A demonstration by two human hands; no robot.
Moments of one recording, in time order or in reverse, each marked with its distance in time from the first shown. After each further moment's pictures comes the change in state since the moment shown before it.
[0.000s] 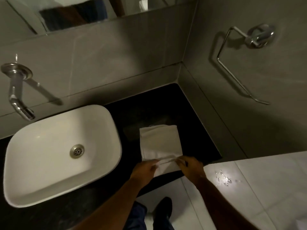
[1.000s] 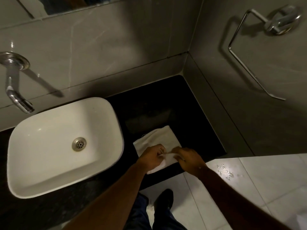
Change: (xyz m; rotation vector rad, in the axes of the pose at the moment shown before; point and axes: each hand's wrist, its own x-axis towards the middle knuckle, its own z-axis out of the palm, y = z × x) left_hand 0.034 0.017 -0.013 -0.242 0.001 0.028; right_hand 0.016 -0.015 -0.002 -0.231 -0.074 -0.432
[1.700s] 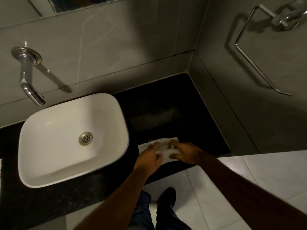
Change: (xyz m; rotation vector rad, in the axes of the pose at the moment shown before) left_hand -0.041 -0.012 0.006 0.250 0.237 -0.044; right_hand 0.031 -0.021 -0.016 -0.028 -0.382 0.045
